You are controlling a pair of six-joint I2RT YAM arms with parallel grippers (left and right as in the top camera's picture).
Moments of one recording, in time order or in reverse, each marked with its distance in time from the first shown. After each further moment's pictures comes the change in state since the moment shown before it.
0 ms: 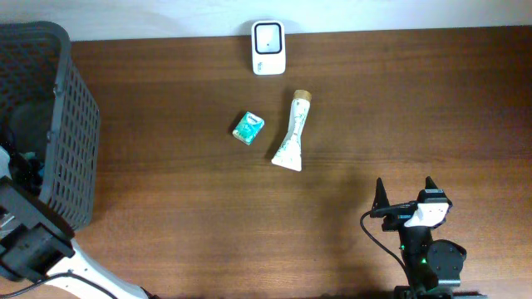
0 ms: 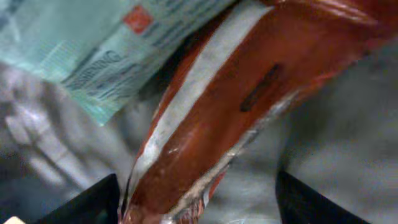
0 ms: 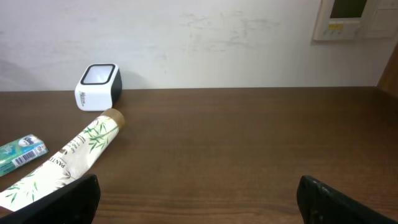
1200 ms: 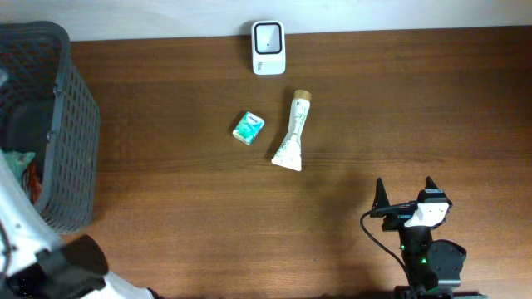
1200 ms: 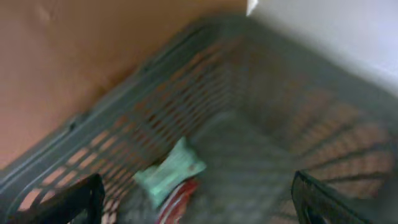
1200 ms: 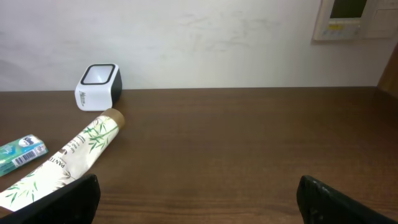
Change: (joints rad) left arm -0.227 -0.330 0.538 -0.092 -0.200 -0.003; right arm 0.000 0.000 0.000 0.000 0.000 -0.001
